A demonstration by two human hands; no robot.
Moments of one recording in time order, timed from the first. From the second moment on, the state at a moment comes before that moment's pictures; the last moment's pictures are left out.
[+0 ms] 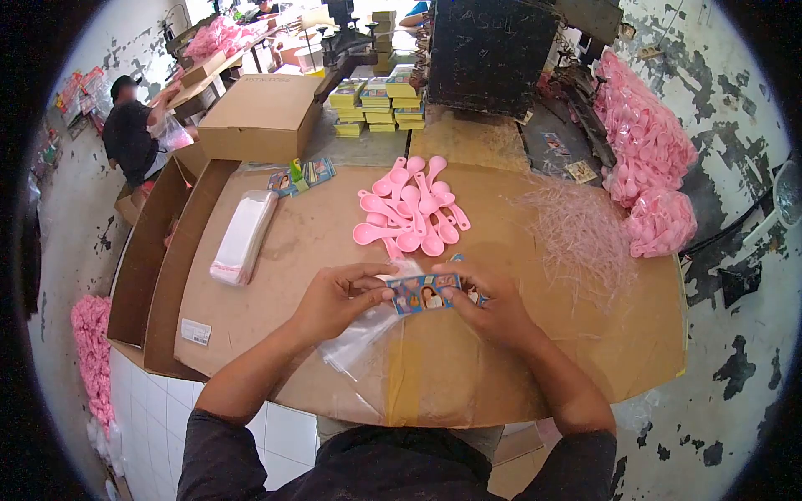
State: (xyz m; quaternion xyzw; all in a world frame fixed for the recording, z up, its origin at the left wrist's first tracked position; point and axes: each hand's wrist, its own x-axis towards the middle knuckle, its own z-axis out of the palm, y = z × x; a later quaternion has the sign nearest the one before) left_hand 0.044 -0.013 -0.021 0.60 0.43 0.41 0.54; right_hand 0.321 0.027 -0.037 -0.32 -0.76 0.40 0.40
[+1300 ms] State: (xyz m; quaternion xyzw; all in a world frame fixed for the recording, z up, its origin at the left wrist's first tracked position) left_hand 0.042 -0.020 0.000 0.53 0.39 0.45 0.60; right_hand 0.329 0.103 0.016 -0.43 -0.81 0.33 0.23
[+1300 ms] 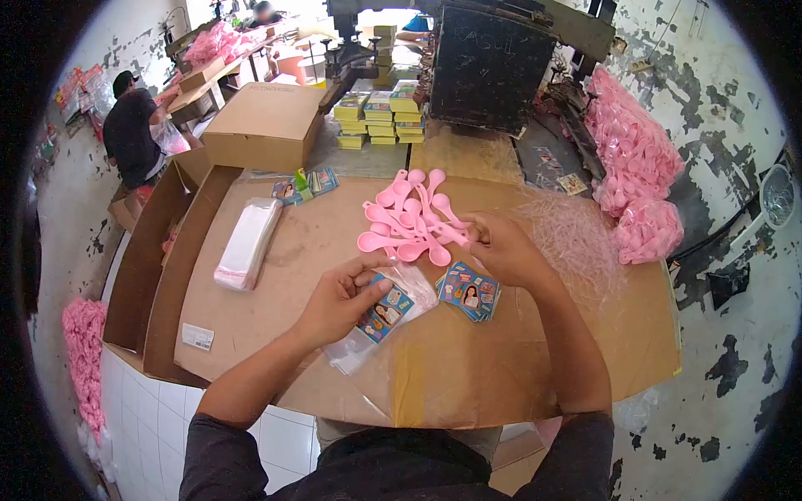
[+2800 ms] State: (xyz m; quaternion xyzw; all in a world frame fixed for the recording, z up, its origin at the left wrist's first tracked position) left_hand 0.037 -0.013 -0.011 0.49 0.35 0.47 0.64; right_hand 0.261 0.052 0.021 -0.22 -0.72 0.55 0.36
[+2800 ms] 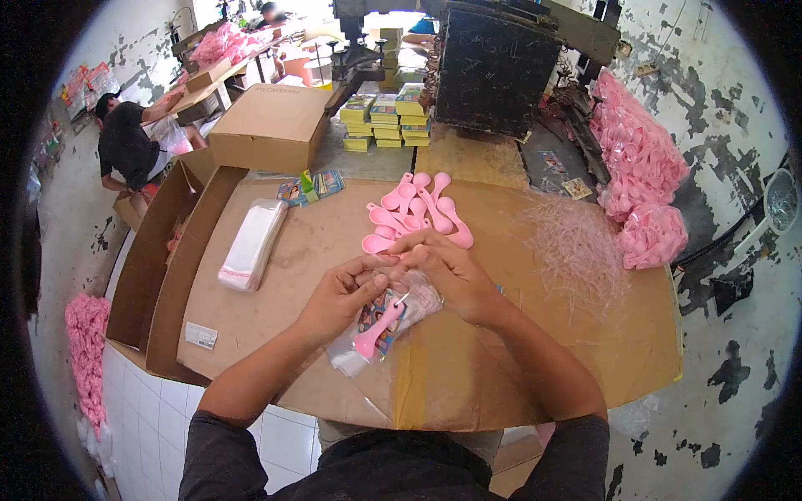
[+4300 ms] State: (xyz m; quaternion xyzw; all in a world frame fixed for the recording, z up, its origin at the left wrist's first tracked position) left_hand 0.040 -0.036 0.002 0.70 0.42 0.45 0.36; right_hand 0.227 0.019 0.054 -0.19 -0.91 -0.21 0.30
